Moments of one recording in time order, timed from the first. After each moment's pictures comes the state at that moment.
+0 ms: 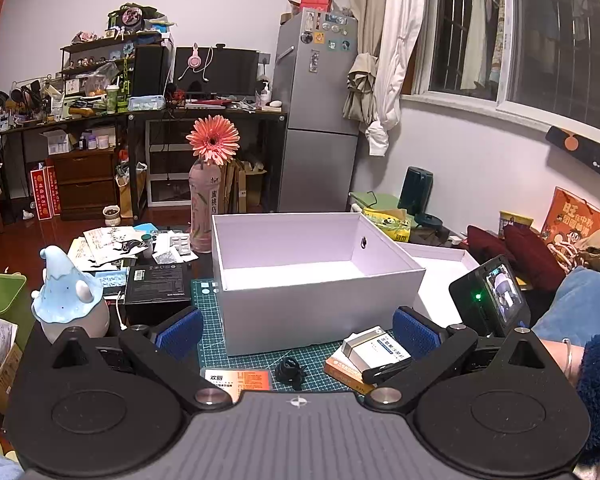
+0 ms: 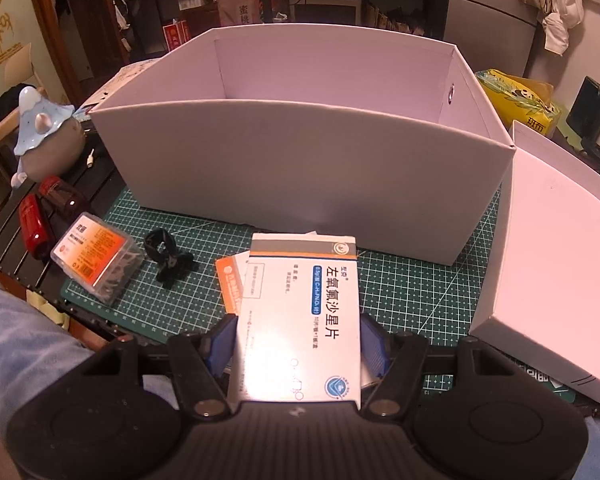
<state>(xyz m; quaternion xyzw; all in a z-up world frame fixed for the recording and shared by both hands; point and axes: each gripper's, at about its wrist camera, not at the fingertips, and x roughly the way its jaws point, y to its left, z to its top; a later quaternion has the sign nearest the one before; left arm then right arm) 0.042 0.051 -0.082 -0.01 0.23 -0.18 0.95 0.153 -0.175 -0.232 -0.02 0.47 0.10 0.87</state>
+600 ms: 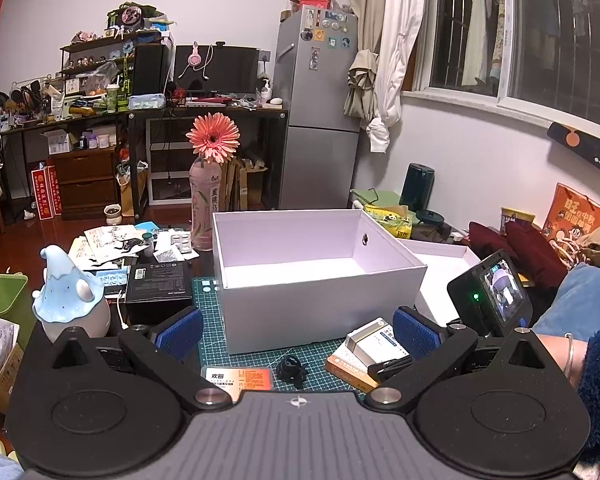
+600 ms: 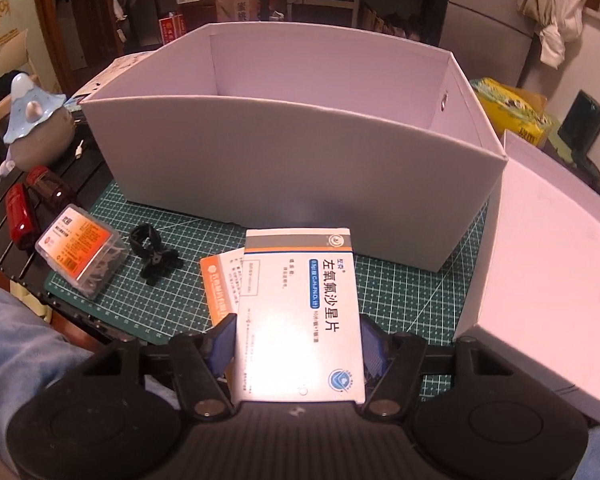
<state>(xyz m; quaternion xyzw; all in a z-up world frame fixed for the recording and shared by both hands) 0.041 0.049 -0.084 -0.01 0.24 -0.18 0.95 0.153 -0.172 -0.232 -0.06 0.47 0.09 0.88</state>
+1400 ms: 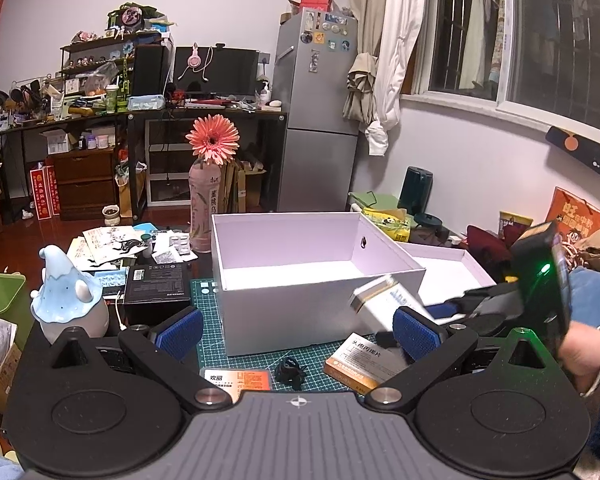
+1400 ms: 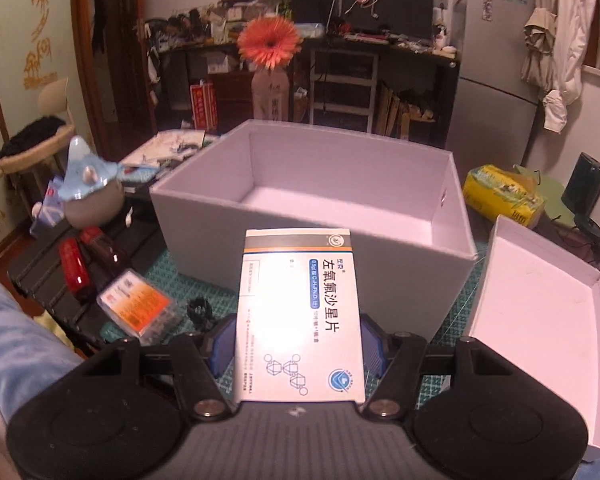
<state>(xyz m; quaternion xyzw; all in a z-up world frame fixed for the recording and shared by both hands) 0.042 0.052 -0.083 -0.01 0.24 -0.18 0.95 0.119 -0.173 -0.166 -0.04 0.36 0.13 0.92</state>
